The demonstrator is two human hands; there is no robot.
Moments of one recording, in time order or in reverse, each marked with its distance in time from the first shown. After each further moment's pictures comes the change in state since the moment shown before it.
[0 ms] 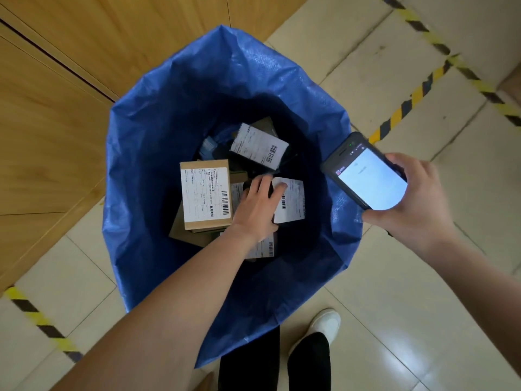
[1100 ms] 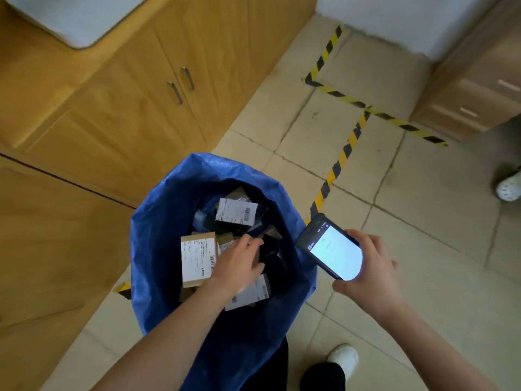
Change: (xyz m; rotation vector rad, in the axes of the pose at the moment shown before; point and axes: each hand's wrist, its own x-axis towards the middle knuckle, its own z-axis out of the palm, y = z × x) left_hand -0.059 0.045 -0.116 -0.067 -0.129 0.068; right_hand -0.114 -0.005 -0.053 0.083 0.071 0.090
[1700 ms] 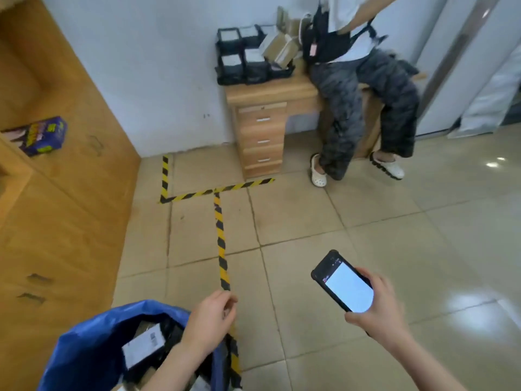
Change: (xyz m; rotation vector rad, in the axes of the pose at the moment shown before) left_hand -0.071 0.283 -0.056 0.147 0.009 0.584; right_hand -0.262 0.161 -0.185 0.441 0.592 0.569
